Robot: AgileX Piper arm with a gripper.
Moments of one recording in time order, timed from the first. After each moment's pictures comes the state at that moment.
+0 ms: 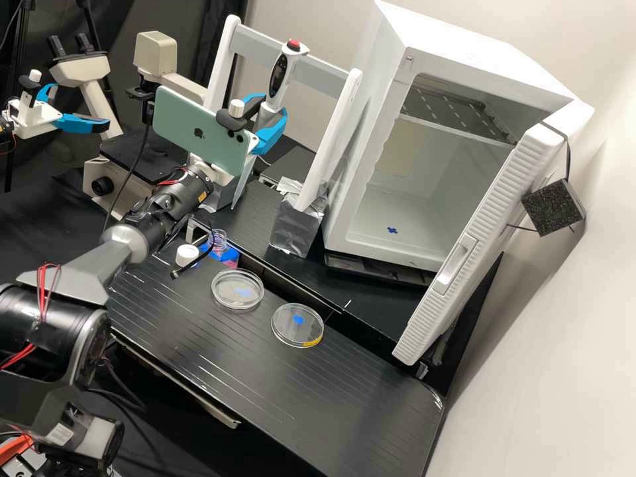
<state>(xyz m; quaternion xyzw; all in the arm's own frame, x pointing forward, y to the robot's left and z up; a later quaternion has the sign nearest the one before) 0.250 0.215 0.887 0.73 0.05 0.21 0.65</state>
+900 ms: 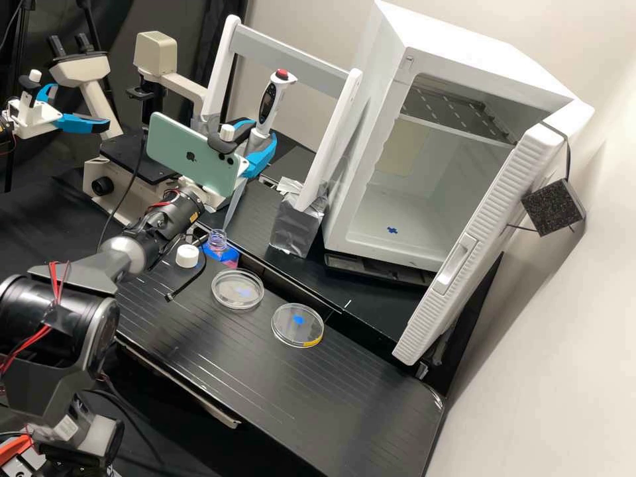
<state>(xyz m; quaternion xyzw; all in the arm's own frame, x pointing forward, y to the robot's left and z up) 0.251 0.194 0.857 0.72 0.05 0.19 0.66</state>
